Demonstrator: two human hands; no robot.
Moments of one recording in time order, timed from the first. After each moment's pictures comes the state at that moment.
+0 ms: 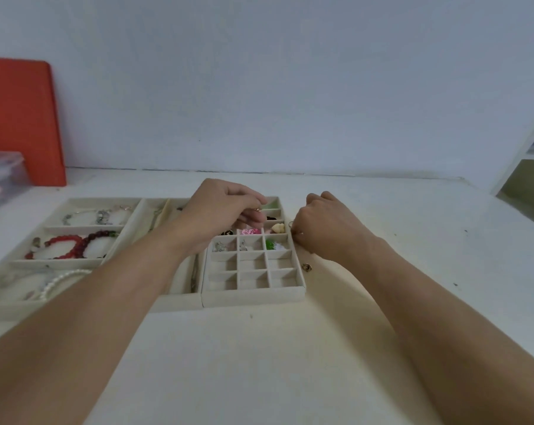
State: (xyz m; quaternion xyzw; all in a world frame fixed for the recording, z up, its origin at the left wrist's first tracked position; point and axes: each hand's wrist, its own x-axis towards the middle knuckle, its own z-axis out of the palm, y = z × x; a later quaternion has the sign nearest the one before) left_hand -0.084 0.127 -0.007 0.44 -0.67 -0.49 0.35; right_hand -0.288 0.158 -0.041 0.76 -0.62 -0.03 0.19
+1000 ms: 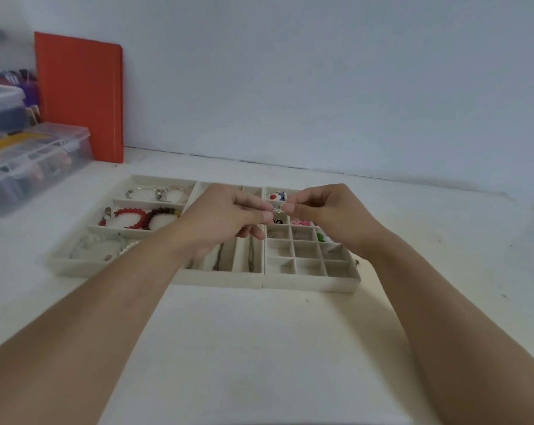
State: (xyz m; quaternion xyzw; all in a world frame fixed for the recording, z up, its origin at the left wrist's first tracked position) left_hand 0.001 0.141 -0.021 0.45 -0.64 -0.52 0.35; right_hand -0.207 0.172 -0.014 0.64 -0.55 0.41 -0.35
